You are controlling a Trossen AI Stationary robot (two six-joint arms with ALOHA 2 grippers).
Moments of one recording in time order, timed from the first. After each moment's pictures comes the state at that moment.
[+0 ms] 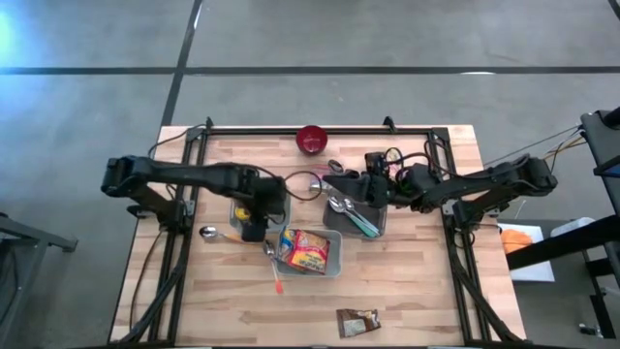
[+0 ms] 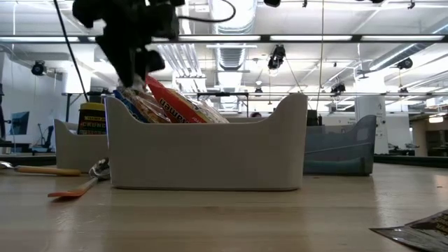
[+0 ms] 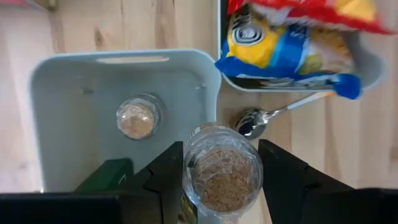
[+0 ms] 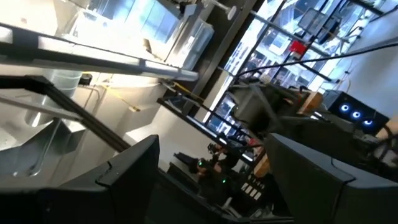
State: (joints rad) left arm 0.02 1.51 1.21 -1.04 0.11 0.06; right arm 0.09 1.35 0.87 0.86 0.13 1.04
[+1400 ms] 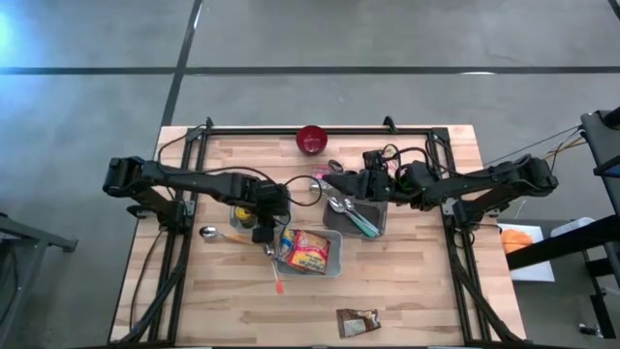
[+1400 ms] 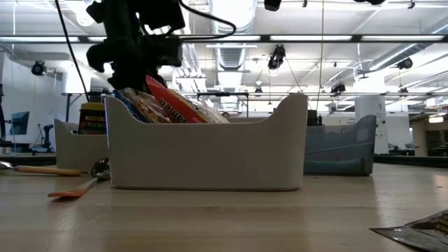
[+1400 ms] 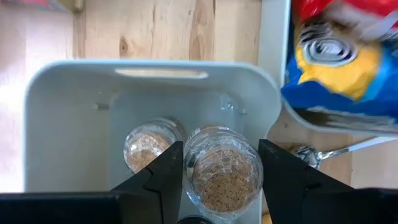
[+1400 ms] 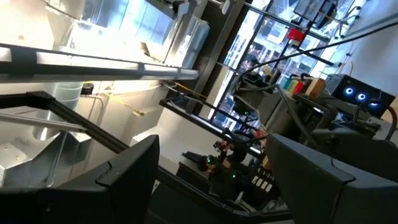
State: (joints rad) left arm 0.01 1.53 1.01 -0.73 0.00 0.00; right arm 0.06 1.34 0.87 0.84 0.11 1.15
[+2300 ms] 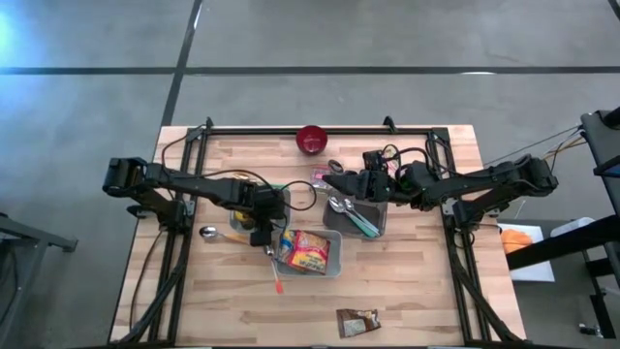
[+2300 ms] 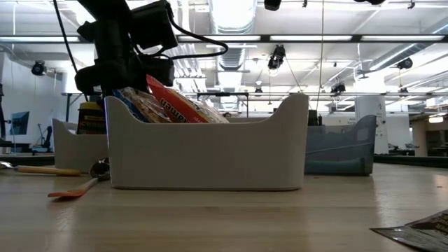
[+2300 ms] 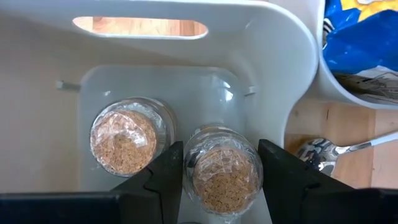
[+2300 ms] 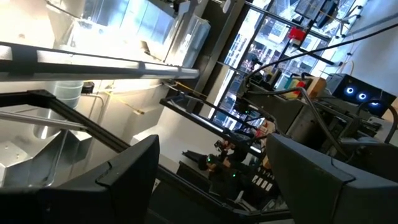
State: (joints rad) left arm 0.02 1.53 0.86 -0.59 0.04 -0.02; right arm 0.07 1.34 0.87 0.84 0.10 1.15
